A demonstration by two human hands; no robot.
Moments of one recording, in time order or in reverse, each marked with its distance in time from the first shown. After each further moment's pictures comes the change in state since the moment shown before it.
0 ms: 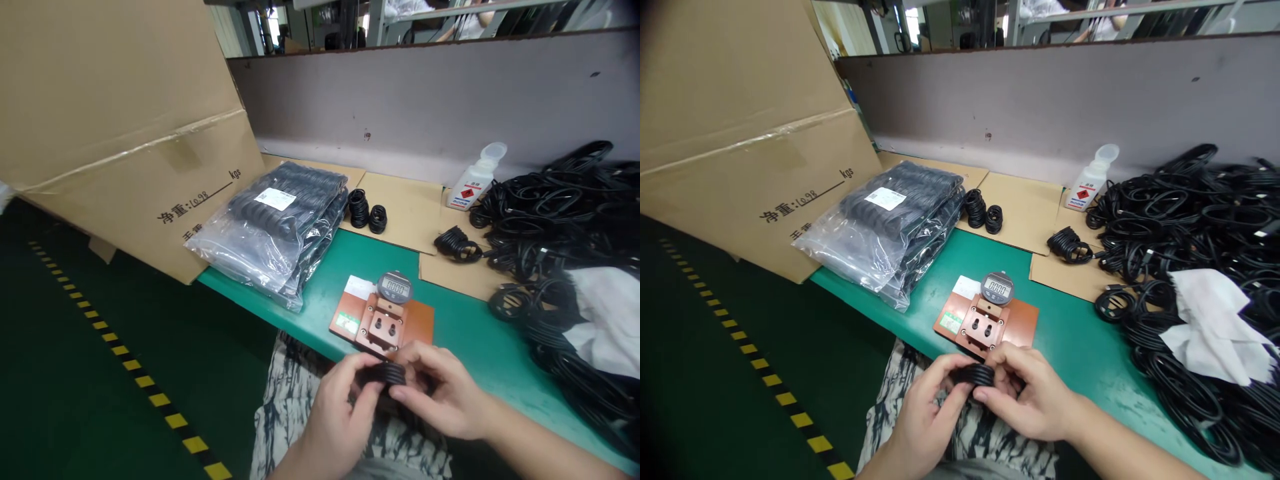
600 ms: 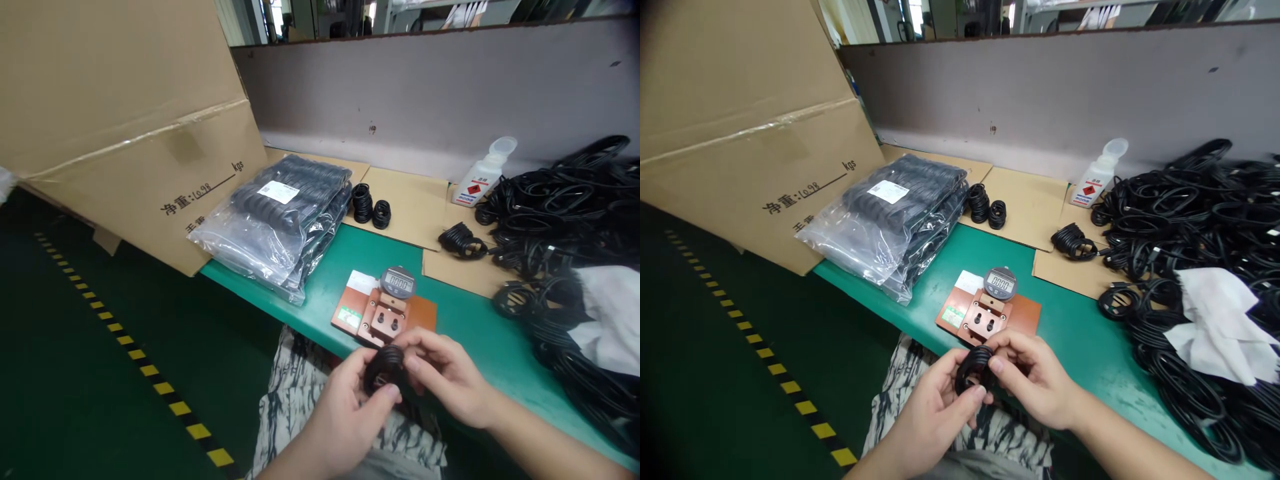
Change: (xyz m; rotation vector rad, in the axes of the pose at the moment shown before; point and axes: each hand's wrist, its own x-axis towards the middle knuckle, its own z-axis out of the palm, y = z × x) left_hand -0.001 0.018 0.006 -0.439 -0.156 -0.325; right_hand -0.001 0.000 -0.003 0.314 -0.015 0.231
